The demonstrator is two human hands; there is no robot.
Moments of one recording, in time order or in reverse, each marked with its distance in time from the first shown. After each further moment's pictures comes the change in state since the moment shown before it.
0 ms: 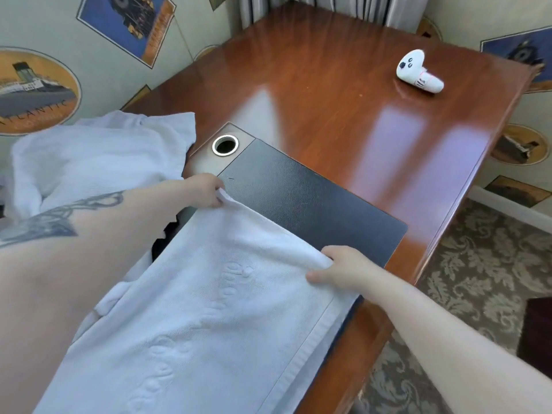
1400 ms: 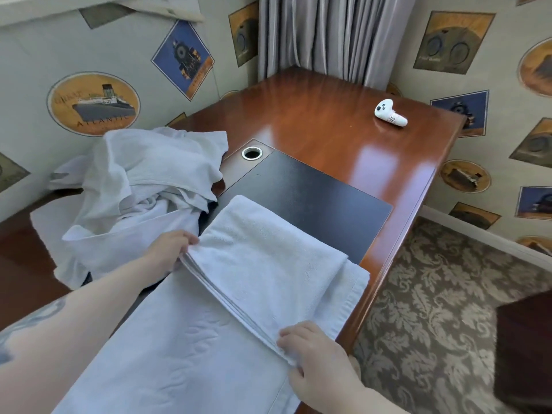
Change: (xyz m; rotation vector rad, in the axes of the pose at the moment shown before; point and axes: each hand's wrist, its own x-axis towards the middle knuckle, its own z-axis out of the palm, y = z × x) left_hand -0.203 -0.114 0.122 -1.115 0.192 -0.284; right_hand -0.170 0.041 0.227 -0.365 0.370 -0.670
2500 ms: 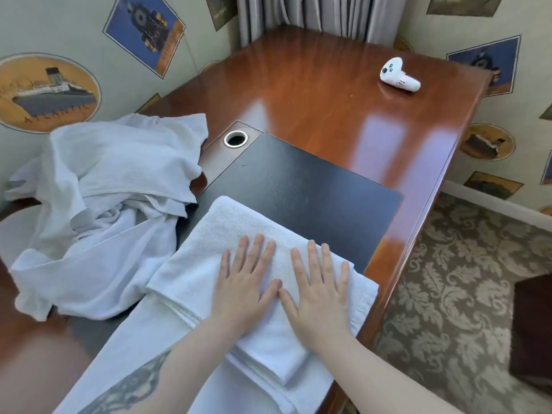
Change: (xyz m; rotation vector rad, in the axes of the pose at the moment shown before) left_hand -0.030 -0.003 0.165 0.971 0.082 0.746; right_hand 0.105 0.057 -0.004 -0.379 0.125 0.379
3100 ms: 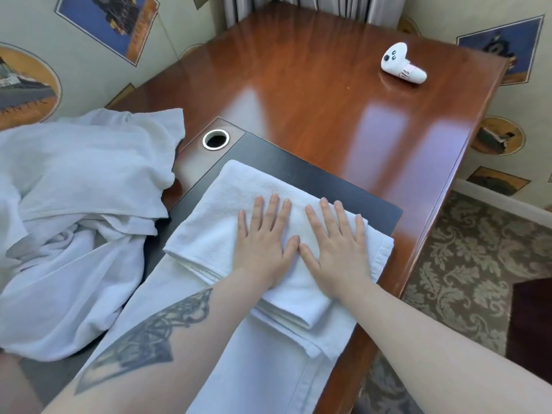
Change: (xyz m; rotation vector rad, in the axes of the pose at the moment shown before) left_hand 0.138 0.042 0.007 -0.025 0.018 -0.050; right_hand 0.122 0.086 -0.017 -0.117 -0.028 -0.041
